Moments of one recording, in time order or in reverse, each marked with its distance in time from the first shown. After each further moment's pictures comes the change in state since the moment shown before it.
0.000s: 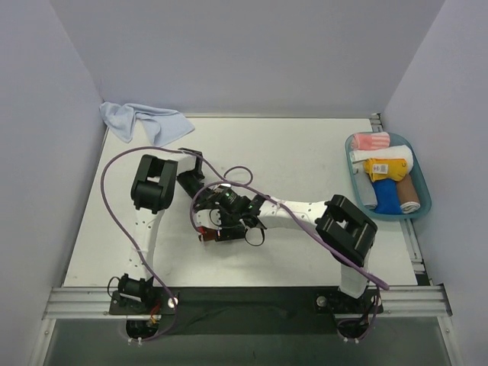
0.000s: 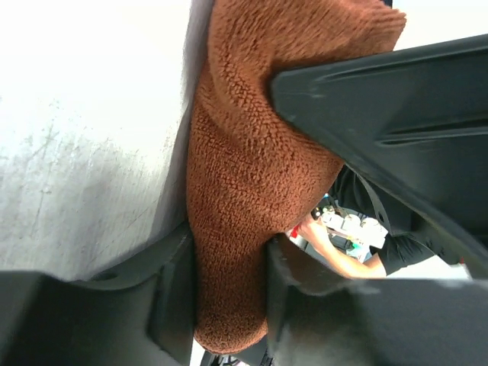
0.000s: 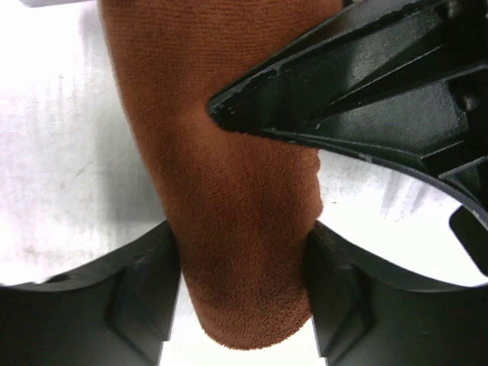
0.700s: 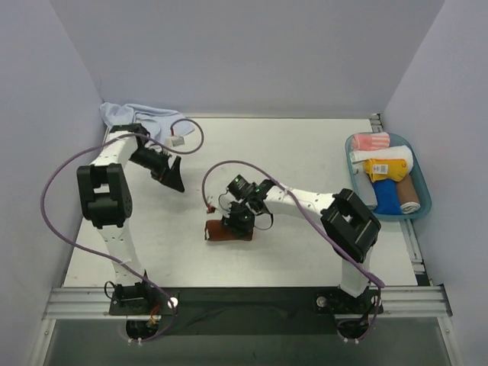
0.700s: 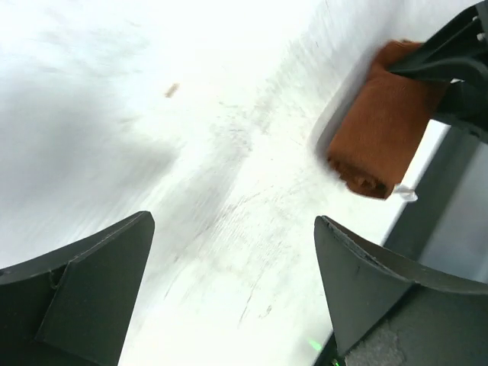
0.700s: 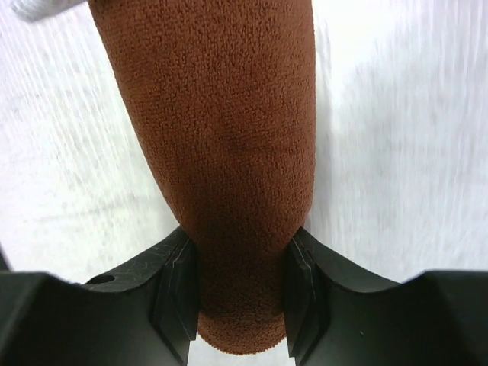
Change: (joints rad) left arm 0.329 -0.346 -0.013 0.305 -0.092 -0.054; right arm -0.112 0.011 0.077 -0.219 -0.222 0.280
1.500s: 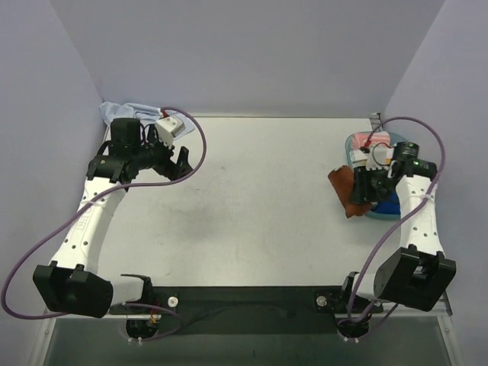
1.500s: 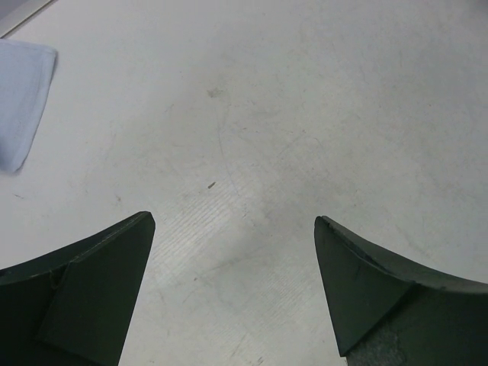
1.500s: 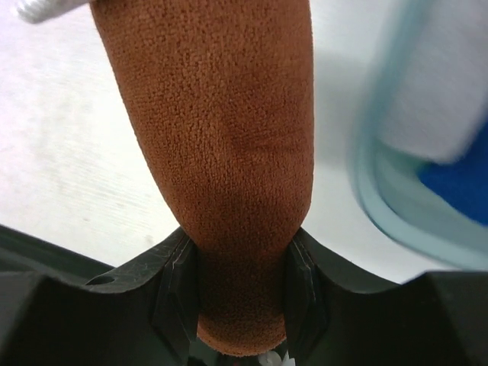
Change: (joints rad) left arm -0.151 -0.860 -0.389 0.602 -0.273 -0.461; right arm -1.077 -0.568 -0.069 -0.507 -0.097 0.138
